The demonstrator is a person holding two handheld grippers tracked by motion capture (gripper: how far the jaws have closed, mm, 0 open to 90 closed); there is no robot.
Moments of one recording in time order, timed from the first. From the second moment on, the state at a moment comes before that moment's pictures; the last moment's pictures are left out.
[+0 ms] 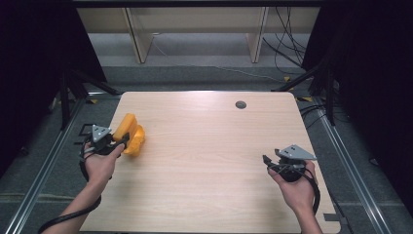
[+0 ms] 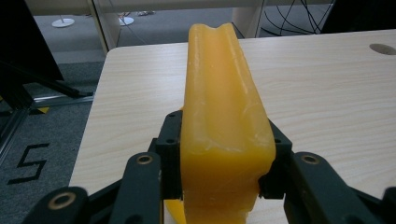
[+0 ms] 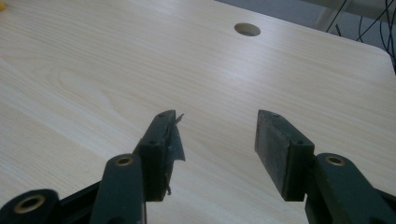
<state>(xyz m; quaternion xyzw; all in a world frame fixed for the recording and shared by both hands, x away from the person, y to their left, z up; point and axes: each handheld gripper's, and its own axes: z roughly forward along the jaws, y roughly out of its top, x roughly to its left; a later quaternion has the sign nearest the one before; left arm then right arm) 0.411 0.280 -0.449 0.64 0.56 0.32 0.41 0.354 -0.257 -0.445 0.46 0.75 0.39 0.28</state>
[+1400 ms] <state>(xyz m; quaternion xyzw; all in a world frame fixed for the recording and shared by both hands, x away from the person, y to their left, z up) 0.424 0.277 -0.473 0.64 0.57 0.32 0.41 0.354 -0.256 -0.446 0.46 0.75 0.38 0.27</state>
